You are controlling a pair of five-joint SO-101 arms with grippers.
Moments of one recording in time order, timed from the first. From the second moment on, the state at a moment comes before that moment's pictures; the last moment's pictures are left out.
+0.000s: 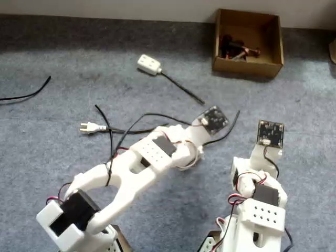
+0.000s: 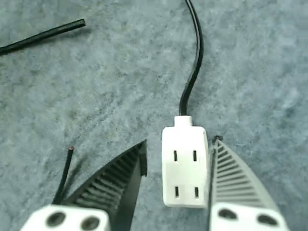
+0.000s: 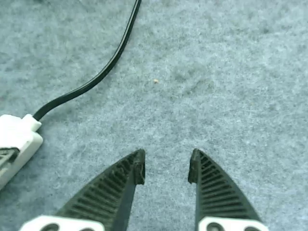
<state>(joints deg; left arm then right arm) 35.6 -5.4 37.8 32.0 -5.1 10.1 -67.7 80.0 48.0 7.8</state>
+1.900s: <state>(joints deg) -26.9 -71.3 59.7 66.7 -5.1 10.1 -67.7 80.0 48.0 7.8</state>
